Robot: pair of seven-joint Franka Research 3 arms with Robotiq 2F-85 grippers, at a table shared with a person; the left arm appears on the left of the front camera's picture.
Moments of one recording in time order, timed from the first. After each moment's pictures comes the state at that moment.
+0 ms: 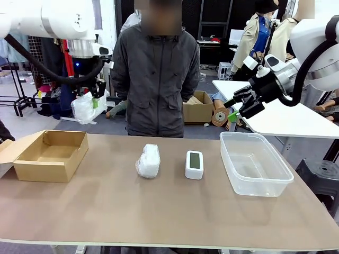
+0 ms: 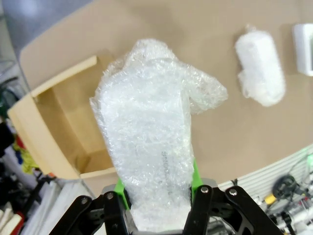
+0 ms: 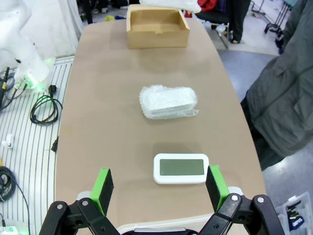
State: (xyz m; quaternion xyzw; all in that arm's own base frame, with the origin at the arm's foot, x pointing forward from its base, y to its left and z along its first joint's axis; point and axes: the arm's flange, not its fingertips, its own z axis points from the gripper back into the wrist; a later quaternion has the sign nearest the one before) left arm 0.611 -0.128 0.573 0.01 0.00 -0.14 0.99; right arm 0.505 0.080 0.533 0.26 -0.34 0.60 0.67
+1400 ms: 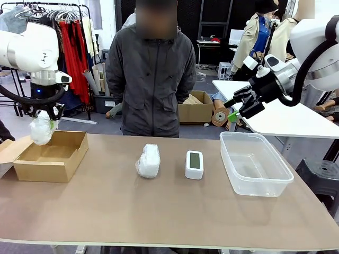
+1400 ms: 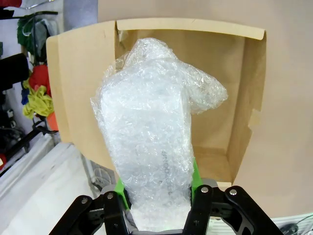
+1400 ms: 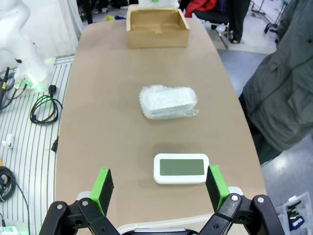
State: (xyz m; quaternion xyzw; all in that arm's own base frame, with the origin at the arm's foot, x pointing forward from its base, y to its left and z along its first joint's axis) left arm 0.609 0.016 0.483 0.10 0.01 0.03 0.99; right arm 0.505 0.080 0.532 0.26 -0.33 0.60 0.67
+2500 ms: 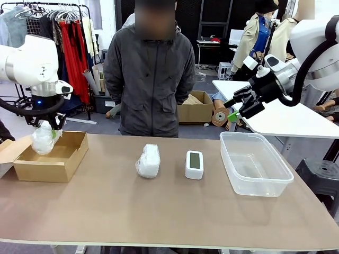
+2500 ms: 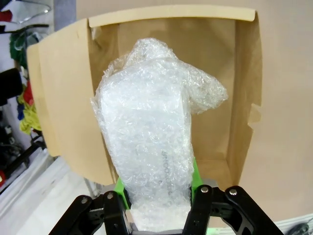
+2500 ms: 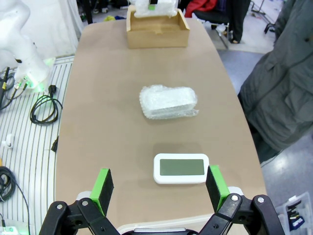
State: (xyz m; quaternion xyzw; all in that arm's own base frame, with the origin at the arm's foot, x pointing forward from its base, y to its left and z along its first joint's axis) left arm 0.586 0.013 0.448 0.08 -0.01 0.00 1.00; right arm 0.505 0.080 0.532 0.26 -0.33 0.60 0.67
